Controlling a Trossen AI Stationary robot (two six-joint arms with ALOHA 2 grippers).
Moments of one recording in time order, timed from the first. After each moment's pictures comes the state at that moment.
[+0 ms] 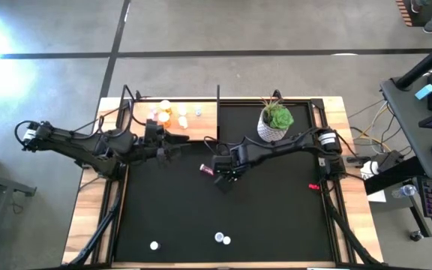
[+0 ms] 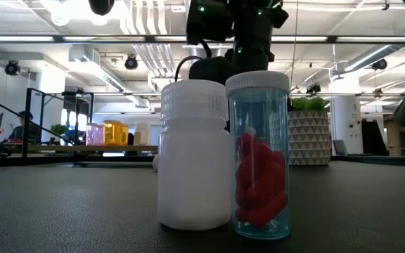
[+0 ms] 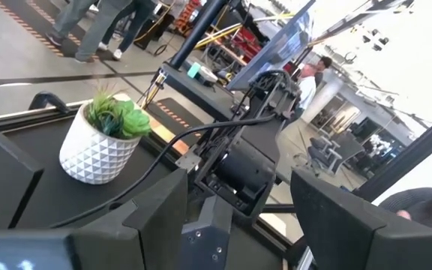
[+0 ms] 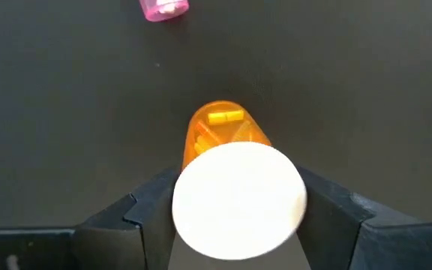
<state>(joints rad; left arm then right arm) -0.20 0.91 0.87 0.03 -0.44 -0.67 0.05 2.03 1.54 -0.89 -0.03 0.81</state>
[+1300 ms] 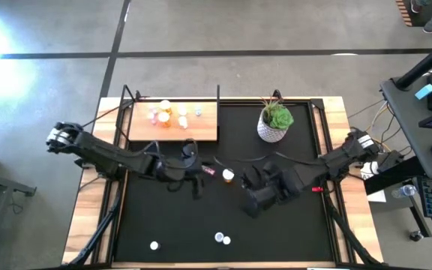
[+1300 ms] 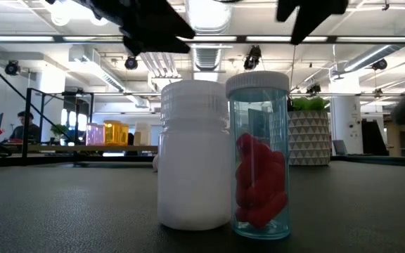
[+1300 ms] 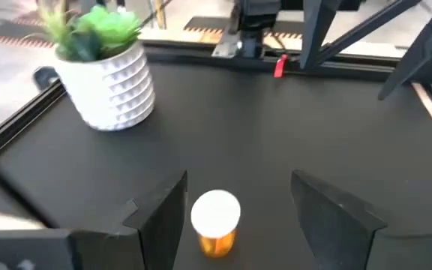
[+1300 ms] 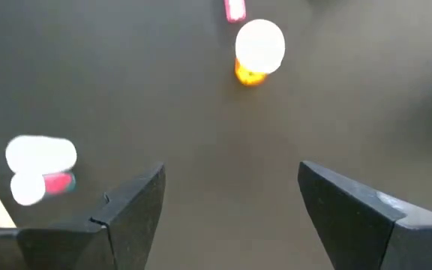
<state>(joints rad) -0.25 1.38 0.86 0.12 -0.42 -0.20 0.43 1.72 1.60 -1.16 0.31 0.97</state>
